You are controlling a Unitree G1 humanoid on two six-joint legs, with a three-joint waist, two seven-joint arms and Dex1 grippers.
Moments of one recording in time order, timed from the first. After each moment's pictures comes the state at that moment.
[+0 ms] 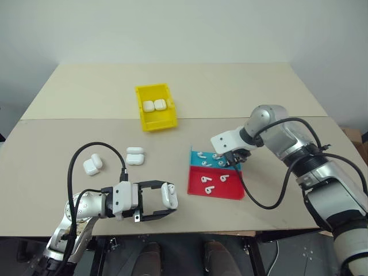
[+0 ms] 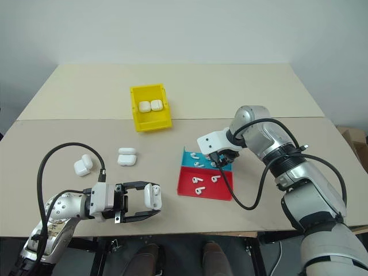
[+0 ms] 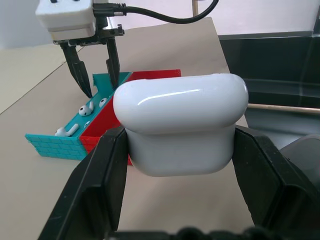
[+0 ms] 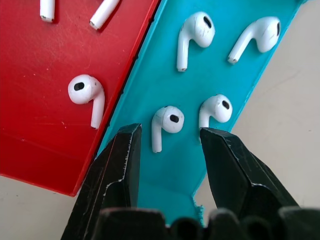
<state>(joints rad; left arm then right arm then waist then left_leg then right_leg) 0.02 0.62 -0.06 -0.31 -0.39 -0.11 -1.15 -1.06 -0.65 0.62 0.45 -0.31 0.06 1.51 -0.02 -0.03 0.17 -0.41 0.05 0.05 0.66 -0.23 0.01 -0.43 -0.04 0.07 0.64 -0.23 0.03</state>
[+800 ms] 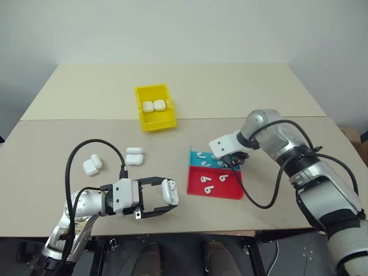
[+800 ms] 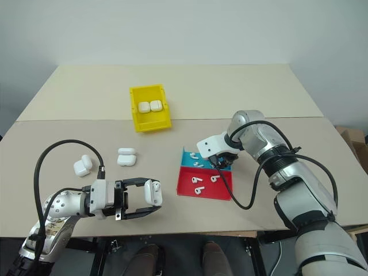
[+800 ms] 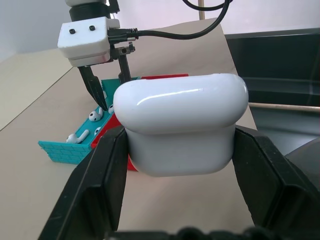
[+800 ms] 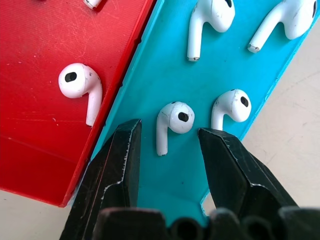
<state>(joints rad) 0.01 0.63 -0.06 -0.34 -0.39 -0.09 -1.11 -1.06 -0.59 0.61 0.56 -0.38 -0.03 1.48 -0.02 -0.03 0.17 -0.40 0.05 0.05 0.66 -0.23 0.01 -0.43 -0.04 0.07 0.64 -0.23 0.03</state>
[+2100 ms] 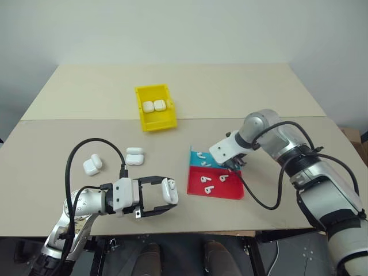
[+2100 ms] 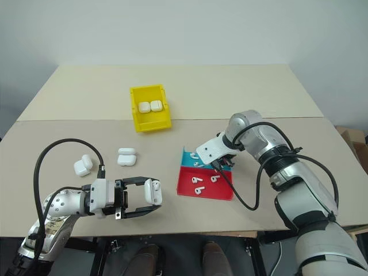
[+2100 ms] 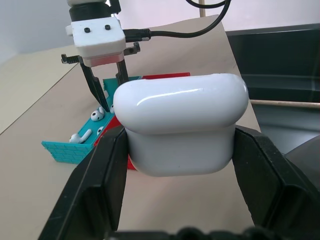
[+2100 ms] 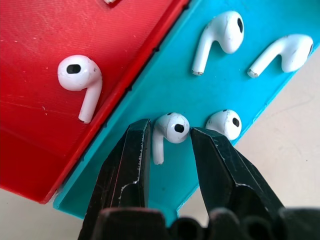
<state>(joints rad) 0.01 0.64 -0.06 -0.34 -0.39 -0.09 -1.11 -1.06 -0.60 0.61 0.58 -0.41 -0.26 1.45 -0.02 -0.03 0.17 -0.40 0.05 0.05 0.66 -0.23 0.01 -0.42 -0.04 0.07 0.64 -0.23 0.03</state>
